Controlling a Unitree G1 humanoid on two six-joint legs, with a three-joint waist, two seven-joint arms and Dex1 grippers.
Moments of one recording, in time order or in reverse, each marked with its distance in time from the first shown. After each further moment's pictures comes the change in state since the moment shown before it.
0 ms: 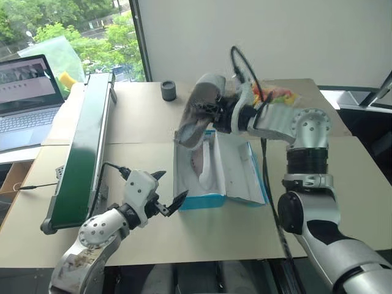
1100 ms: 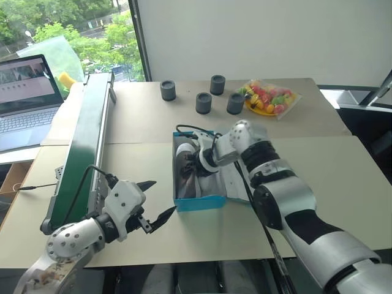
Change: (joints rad) left arm 0.170 0.089 0.119 -0.102 -0.038 -0.003 -0.043; right arm -0.141 0.264 0.192 0.527 -0.677 -0.131 0.403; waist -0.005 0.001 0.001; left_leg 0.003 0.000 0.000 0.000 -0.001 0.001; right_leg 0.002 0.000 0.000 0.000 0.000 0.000
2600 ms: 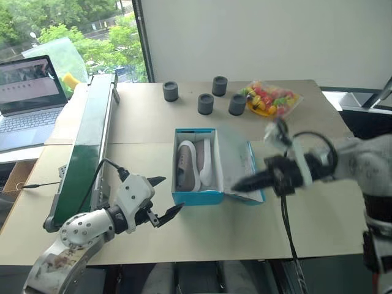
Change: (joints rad) left arm -0.126 0.003 -0.088 0.090 0.000 -0.007 -0.020; right arm 0.672 -0.898 0.163 -1.398 0.325 0.093 0.926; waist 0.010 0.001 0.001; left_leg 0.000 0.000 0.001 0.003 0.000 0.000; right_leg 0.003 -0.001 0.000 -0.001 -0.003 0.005
